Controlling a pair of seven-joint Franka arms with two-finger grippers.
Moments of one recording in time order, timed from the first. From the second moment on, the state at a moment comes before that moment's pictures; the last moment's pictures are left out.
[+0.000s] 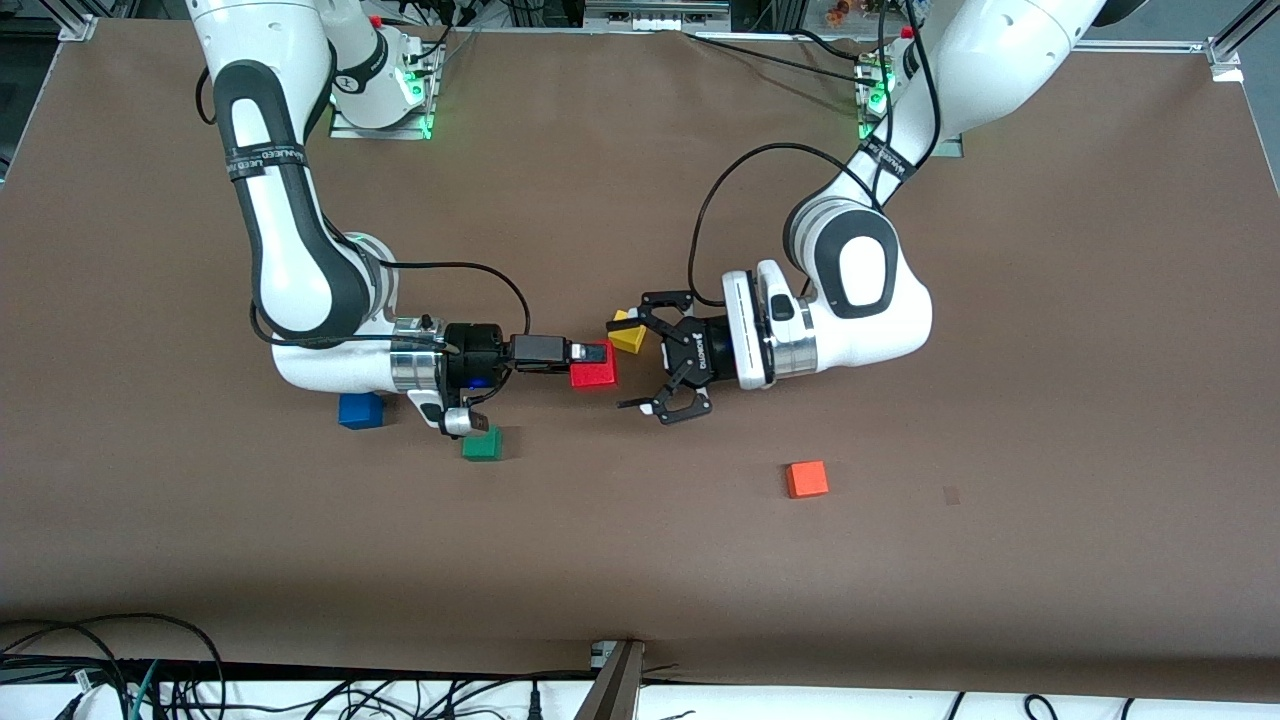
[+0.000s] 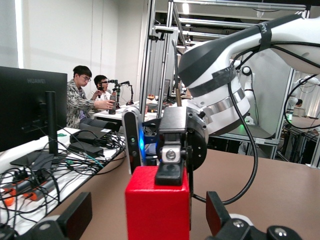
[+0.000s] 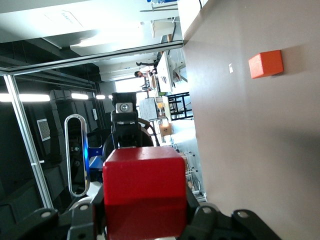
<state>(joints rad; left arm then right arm) -0.16 0.62 -0.42 -1.54 -1.70 2.33 2.12 0.54 0.60 -0.24 -1.59 1.78 1.80 -0.44</state>
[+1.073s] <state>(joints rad) 0.17 0.59 -0.41 -1.54 -1.06 1.75 1.34 0.53 0.54 -0.50 -1.52 0.86 1.84 -0.43</state>
